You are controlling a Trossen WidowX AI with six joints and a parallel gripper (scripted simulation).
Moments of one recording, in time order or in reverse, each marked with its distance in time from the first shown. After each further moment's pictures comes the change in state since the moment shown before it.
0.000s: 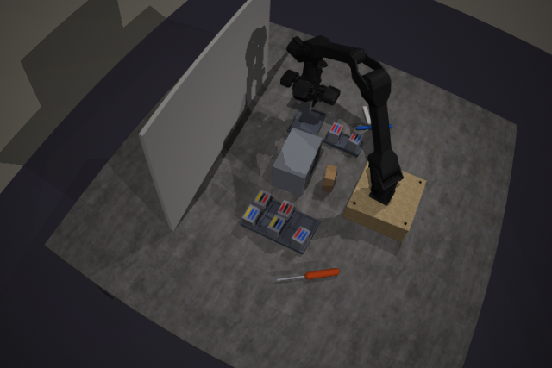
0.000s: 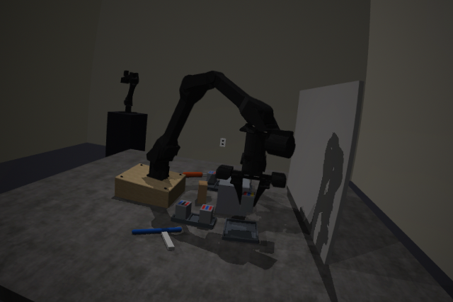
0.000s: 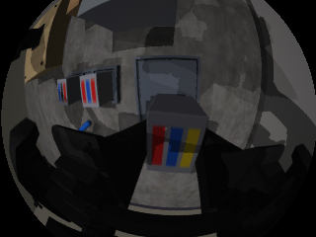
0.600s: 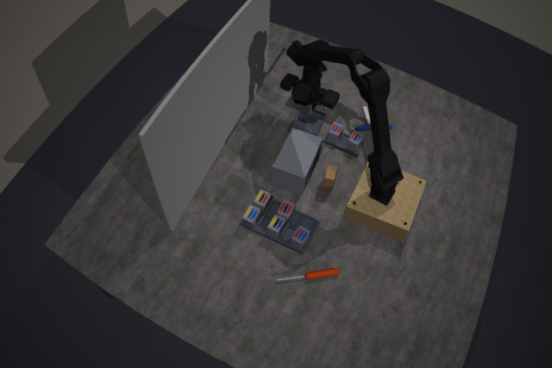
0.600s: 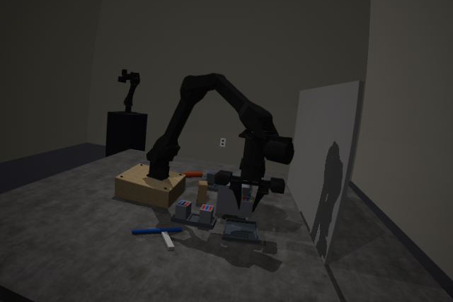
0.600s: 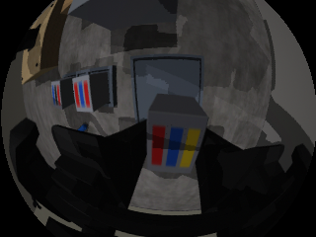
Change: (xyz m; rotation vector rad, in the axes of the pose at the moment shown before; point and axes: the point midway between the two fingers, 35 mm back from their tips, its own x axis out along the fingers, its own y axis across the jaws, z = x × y) arm 0.016 0.001 0.001 0.000 0.000 0.000
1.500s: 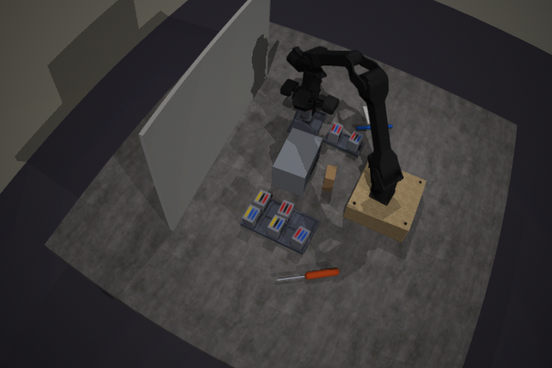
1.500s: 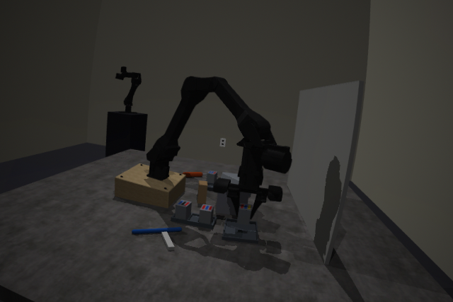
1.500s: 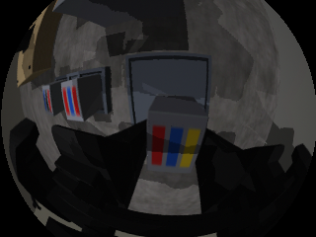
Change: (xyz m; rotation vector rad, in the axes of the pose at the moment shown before) arm 0.024 0.003 0.002 0.000 0.000 0.000
